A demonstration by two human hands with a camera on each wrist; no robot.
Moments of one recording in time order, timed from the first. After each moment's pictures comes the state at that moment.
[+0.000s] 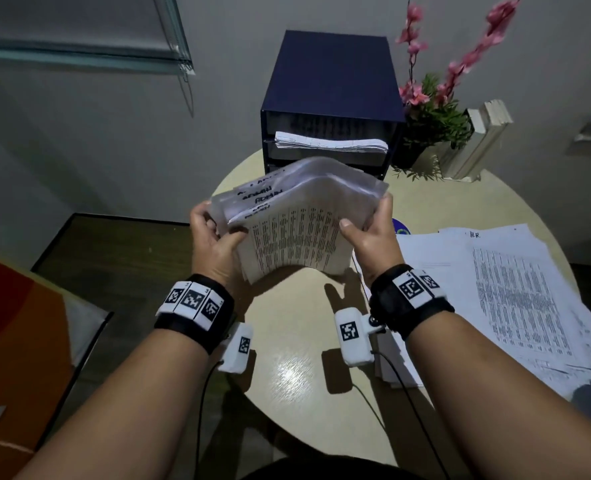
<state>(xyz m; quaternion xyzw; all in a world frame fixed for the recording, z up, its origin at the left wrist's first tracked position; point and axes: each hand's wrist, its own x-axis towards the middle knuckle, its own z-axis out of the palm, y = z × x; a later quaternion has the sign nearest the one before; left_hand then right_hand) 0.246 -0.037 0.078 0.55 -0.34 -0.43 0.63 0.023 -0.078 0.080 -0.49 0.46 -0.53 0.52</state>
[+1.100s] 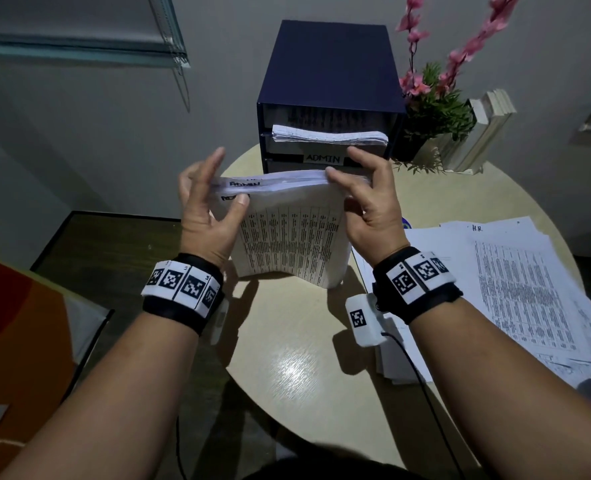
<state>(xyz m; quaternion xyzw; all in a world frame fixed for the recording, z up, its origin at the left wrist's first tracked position) 0.252 -0.051 0.103 0.55 -0.57 -0.20 0.58 0.020 -0.099 0.093 -0.75 0.40 -0.50 0.15</state>
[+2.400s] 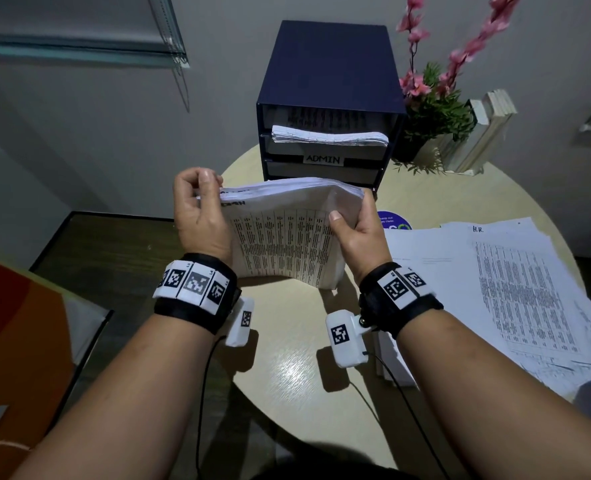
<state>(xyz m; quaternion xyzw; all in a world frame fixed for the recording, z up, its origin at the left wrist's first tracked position) 0.239 -0.064 0.100 0.54 -0.42 -0.20 0.70 0.038 -0.073 0.084 -0.54 0.47 -0.51 0.48</state>
